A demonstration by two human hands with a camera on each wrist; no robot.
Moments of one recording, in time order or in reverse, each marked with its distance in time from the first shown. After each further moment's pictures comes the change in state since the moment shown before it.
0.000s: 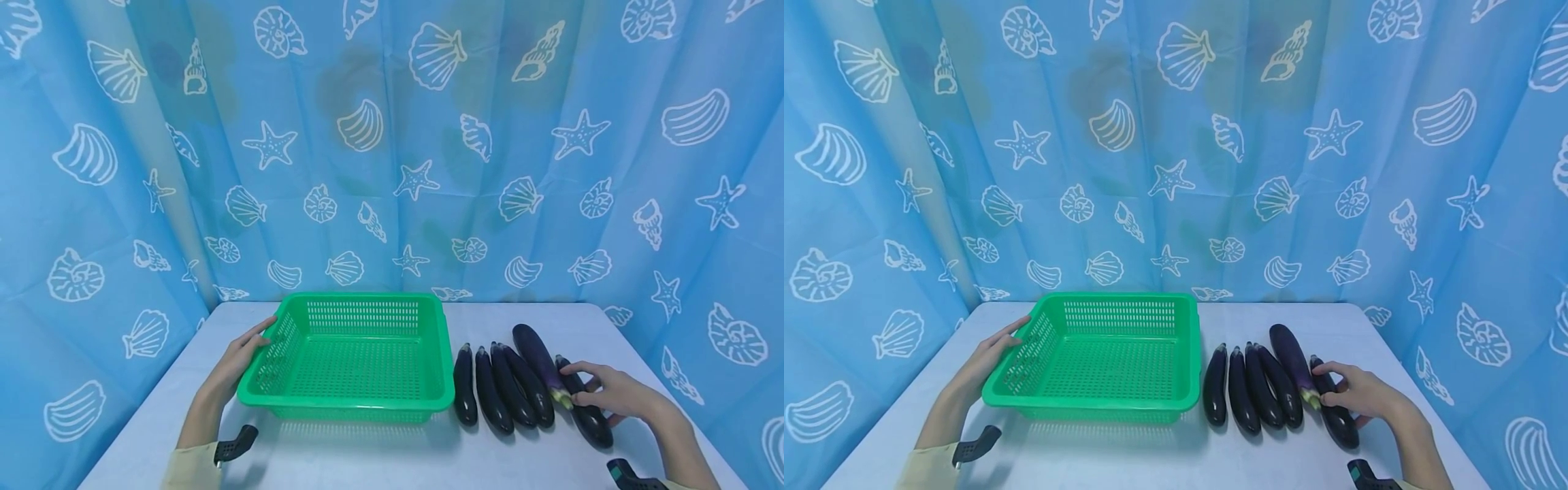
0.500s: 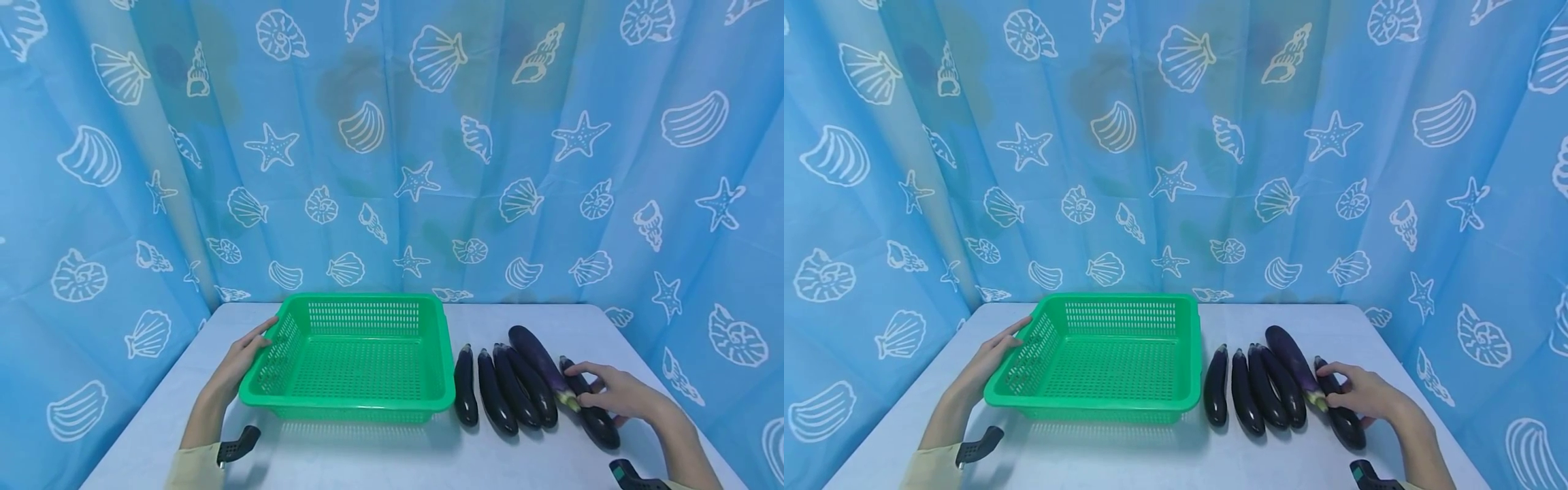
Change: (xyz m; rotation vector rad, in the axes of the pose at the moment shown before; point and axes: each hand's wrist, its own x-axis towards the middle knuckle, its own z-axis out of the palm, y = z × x) left_hand -0.001 -0.001 0.003 0.005 0.014 -0.007; right_hand -0.002 0.005 -0.003 -0.024 0.022 -0.014
